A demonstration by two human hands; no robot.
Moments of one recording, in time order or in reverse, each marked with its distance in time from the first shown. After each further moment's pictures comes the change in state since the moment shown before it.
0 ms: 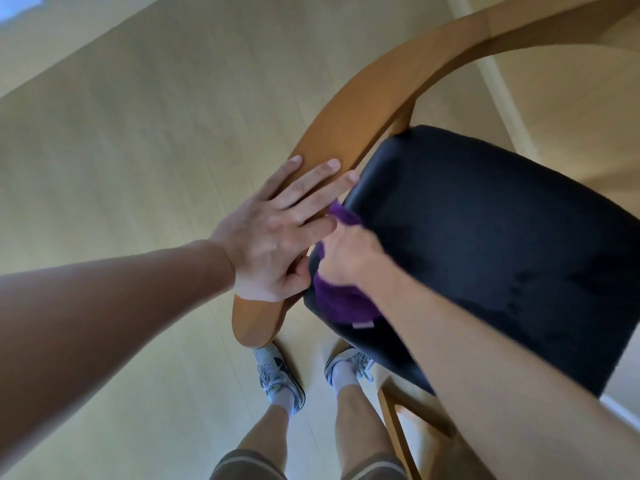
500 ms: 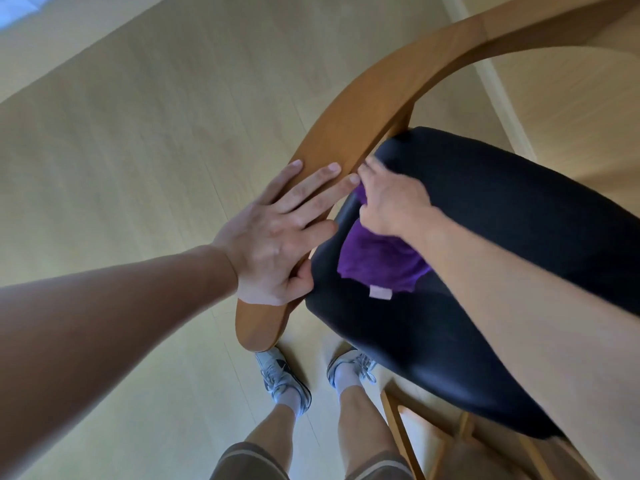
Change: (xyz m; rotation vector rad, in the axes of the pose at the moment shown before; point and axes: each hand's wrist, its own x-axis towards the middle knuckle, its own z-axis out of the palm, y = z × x) left_hand 0.000 -0.001 0.002 0.002 0.002 -0.007; right_hand 0.031 0.063 -0.054 -0.084 0.210 0.041
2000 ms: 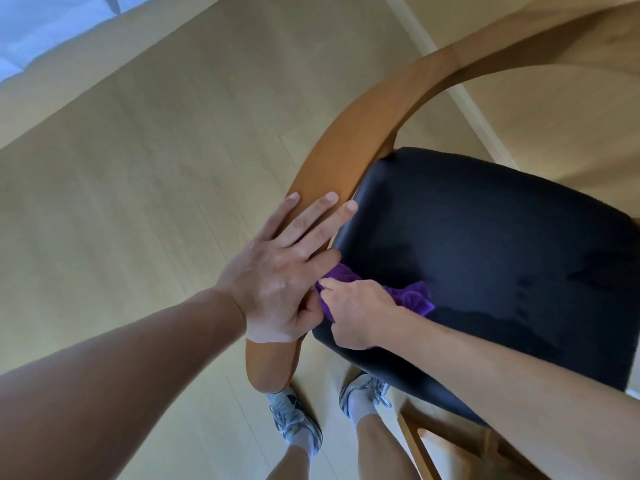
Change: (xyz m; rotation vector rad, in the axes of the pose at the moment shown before) left_hand 0.000 0.004 -0.004 -0.054 -0.009 -0.002; right_hand -0.078 -0.066 0.063 0.056 -0.263 -0.229
